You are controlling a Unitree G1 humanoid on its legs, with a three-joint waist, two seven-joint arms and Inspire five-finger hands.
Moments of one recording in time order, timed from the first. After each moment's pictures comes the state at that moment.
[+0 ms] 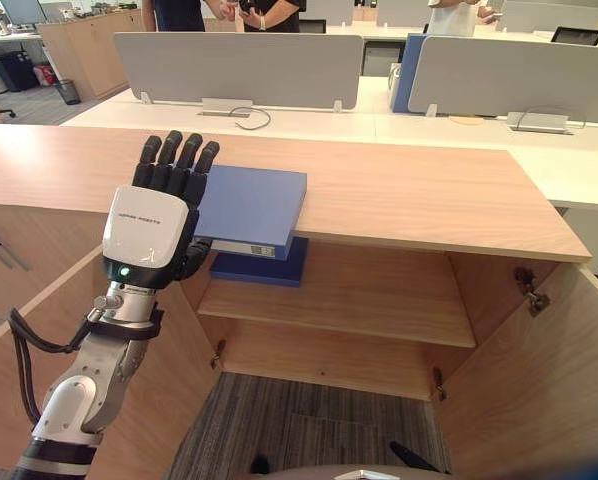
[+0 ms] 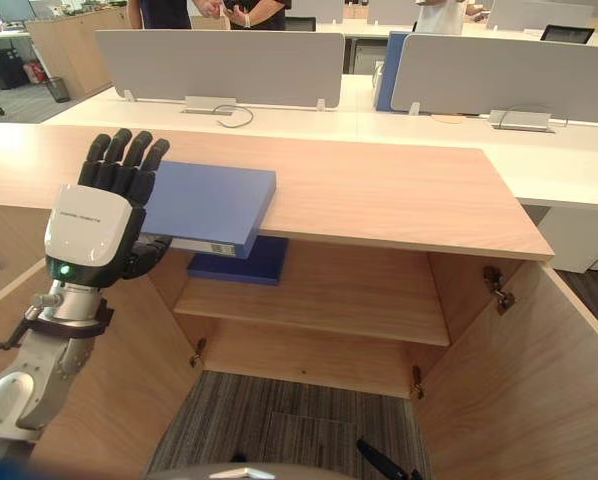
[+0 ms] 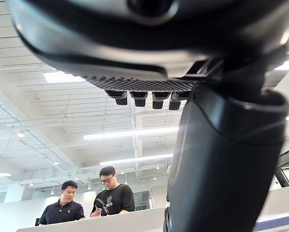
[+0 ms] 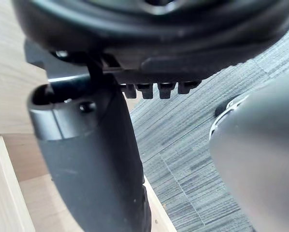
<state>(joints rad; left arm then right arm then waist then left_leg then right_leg) 0.06 0.68 0.03 -0.20 1.01 -0.11 0.51 0.13 -0.02 -0.29 1.12 0.39 -0.06 -0.20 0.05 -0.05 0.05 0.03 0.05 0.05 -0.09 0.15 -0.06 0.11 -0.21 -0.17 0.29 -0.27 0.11</state>
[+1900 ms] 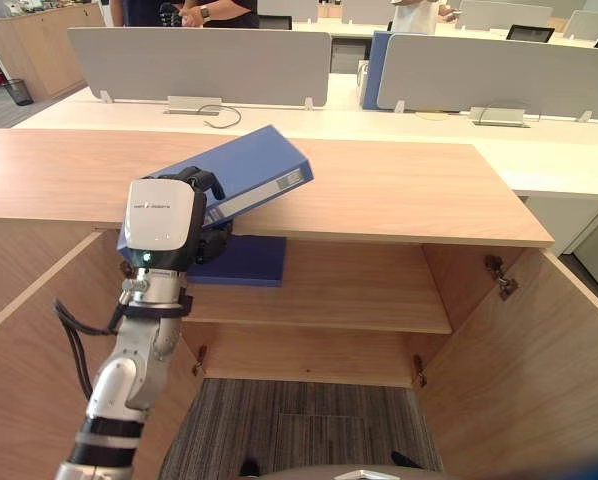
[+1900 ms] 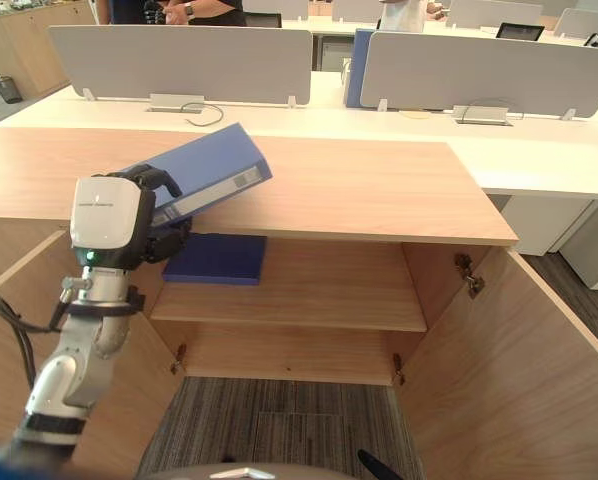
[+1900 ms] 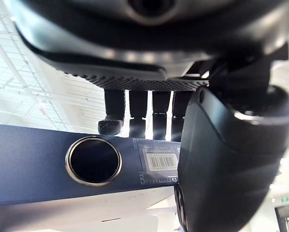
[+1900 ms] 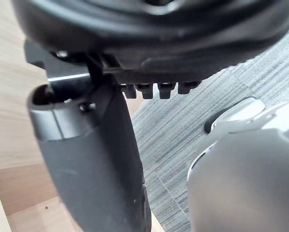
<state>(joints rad) -0.01 0.42 0.01 -0.25 0.96 -0.06 0.44 0.15 -0.01 -0.34 1.12 0.35 -0.04 -0.19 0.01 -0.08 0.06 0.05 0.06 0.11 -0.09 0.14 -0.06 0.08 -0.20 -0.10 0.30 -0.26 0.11</state>
